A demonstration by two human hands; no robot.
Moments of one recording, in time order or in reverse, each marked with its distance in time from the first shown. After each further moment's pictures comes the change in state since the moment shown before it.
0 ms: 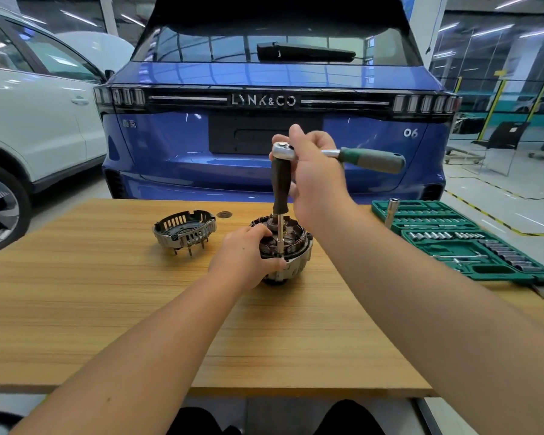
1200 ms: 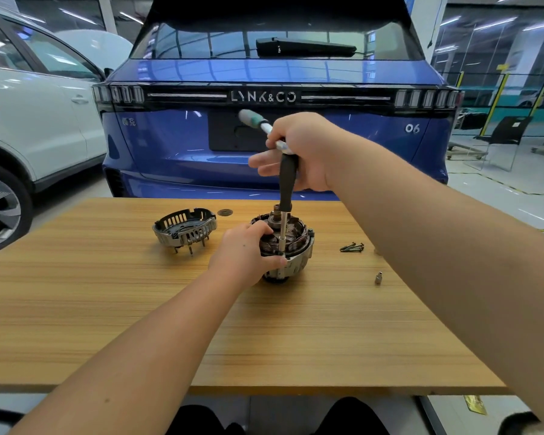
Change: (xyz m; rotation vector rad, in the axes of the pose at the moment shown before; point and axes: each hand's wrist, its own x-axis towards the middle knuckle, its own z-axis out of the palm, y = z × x) left_hand 0.002 -0.002 -0.002 0.008 0.002 0.017; right_hand 0.017 -0.054 0.020 -0.577 -0.245 0.408
